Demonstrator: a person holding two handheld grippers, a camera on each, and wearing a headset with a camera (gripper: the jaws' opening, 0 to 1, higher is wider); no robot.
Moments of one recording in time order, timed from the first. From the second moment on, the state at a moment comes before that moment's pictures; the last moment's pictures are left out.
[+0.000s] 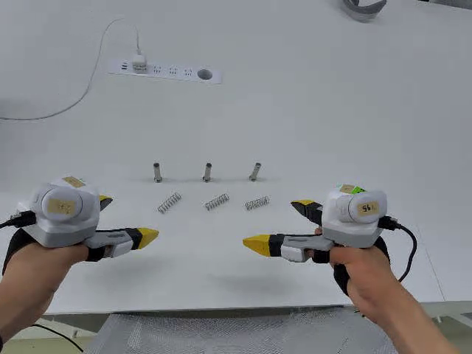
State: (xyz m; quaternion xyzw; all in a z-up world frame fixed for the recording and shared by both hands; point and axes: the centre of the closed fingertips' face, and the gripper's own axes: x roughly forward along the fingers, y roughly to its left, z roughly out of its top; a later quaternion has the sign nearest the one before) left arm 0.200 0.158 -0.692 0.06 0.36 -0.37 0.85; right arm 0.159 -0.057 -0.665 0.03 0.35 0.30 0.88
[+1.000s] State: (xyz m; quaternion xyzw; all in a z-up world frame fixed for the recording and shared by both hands) left arm 0.230 0.123 -0.718 0.09 0.38 -0.40 0.82; right arm 0.152 -0.061 -0.667 0.04 0.36 0.29 0.89
